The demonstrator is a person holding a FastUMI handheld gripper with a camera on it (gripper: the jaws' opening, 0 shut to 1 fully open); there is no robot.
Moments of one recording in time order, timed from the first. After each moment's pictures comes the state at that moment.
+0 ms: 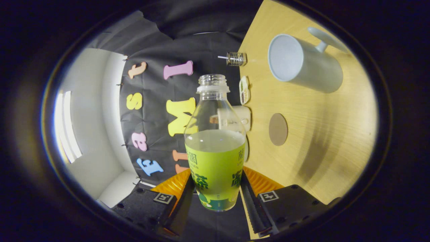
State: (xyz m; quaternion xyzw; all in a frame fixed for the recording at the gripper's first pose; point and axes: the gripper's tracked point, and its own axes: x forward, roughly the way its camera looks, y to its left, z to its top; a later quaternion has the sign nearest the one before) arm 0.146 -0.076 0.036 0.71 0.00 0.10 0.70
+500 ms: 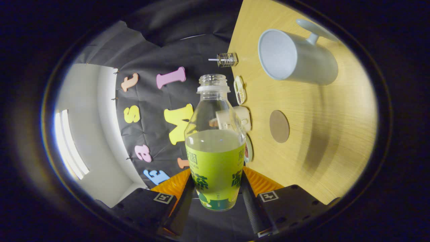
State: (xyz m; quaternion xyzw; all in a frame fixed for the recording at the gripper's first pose) arm 0.146 -0.089 0.048 0.76 -0.01 0.10 0.65
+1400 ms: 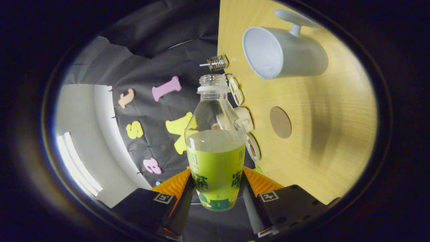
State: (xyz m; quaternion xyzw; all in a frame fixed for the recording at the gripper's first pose) arm 0.142 -0.105 0.057 0.80 -0.03 0.10 0.58
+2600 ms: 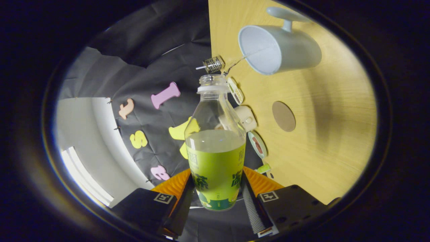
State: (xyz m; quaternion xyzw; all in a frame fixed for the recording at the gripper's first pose) arm 0.150 -0.115 0.076 0.83 -0.05 0.11 0.54
